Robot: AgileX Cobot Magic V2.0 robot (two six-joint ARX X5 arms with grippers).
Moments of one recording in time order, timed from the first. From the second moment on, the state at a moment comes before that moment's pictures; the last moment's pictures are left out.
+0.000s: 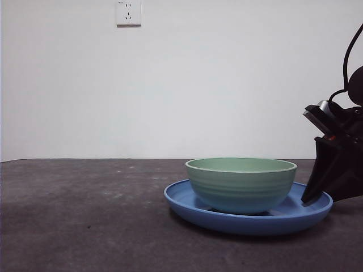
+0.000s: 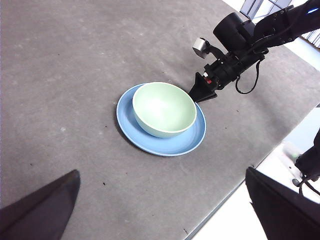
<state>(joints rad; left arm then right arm) -0.67 0.54 1.02 -0.96 0.18 -0.17 0.06 1.64 0.79 -0.38 -0.73 0.19</state>
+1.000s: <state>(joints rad) -0.67 0.54 1.02 -0.96 0.18 -0.17 0.28 1.64 1.08 -0.55 -0.59 0.27</state>
